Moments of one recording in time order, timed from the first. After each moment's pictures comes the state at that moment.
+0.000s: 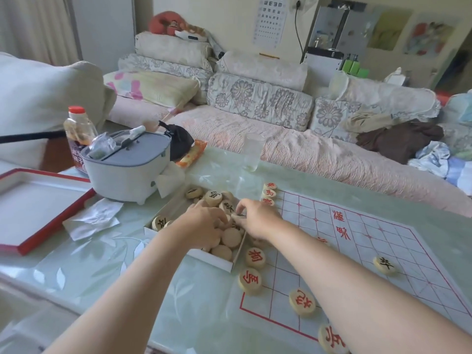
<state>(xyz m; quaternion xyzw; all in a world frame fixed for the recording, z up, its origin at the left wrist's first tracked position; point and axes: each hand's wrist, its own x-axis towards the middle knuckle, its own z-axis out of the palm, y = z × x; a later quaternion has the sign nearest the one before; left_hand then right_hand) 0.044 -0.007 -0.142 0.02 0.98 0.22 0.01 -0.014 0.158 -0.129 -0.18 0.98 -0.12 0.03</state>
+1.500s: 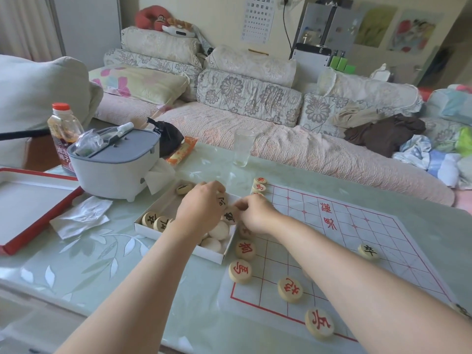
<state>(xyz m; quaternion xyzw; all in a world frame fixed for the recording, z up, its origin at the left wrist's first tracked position) 0.050 0.025 -0.111 -0.03 0.94 0.31 -0.16 0.010 0.171 -0.113 -0.10 0.94 -0.32 0.11</state>
